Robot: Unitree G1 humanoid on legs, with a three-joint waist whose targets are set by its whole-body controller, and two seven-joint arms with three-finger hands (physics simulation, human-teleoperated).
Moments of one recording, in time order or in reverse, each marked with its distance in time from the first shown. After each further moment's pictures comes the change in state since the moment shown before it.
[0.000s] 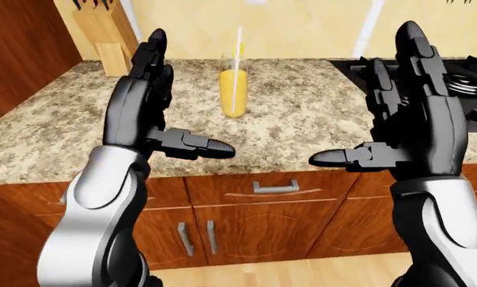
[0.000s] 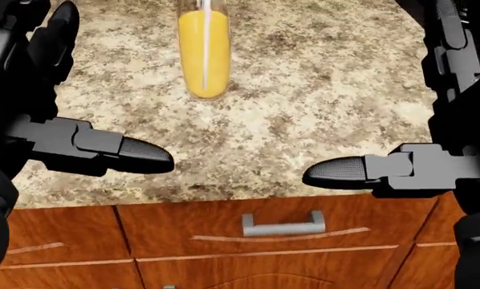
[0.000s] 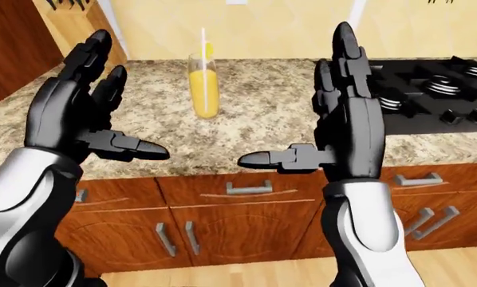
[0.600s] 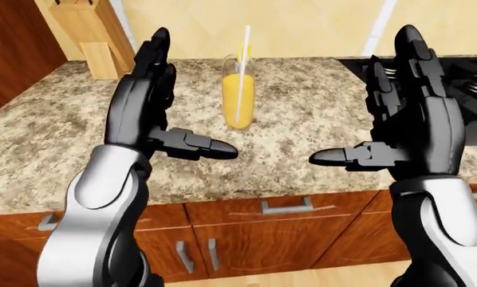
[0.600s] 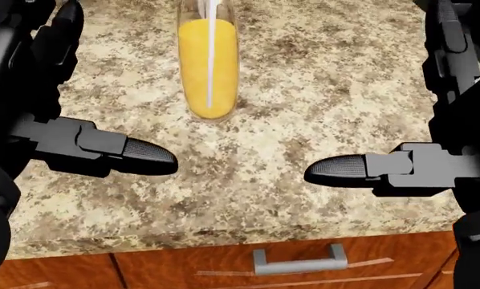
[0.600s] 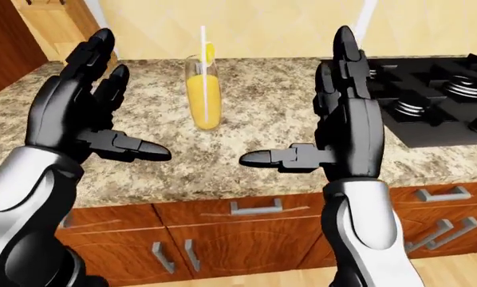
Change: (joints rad) left arm -0.016 -0.004 -0.011 -0.011 0.013 0.028 -0.011; right arm 0.002 0.006 -0.004 0.009 -0.007 0.008 -0.003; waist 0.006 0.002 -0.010
